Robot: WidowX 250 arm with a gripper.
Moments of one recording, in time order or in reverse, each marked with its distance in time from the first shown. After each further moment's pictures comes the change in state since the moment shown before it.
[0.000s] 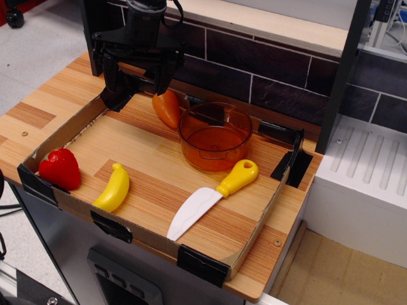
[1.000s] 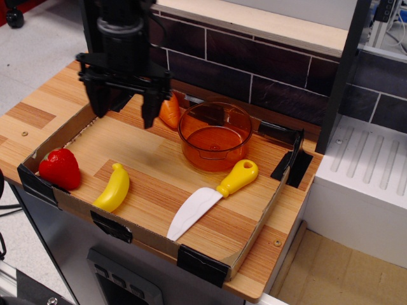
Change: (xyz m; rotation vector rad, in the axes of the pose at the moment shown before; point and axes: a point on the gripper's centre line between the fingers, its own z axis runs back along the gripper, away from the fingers) arm -0.051 0.017 0.006 -0.177 0.062 -0.447
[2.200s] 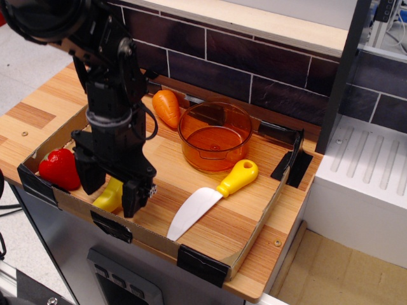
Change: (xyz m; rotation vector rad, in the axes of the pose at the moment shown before) arm -0.071 -0.014 -0.055 -0.001 0.076 -0.292
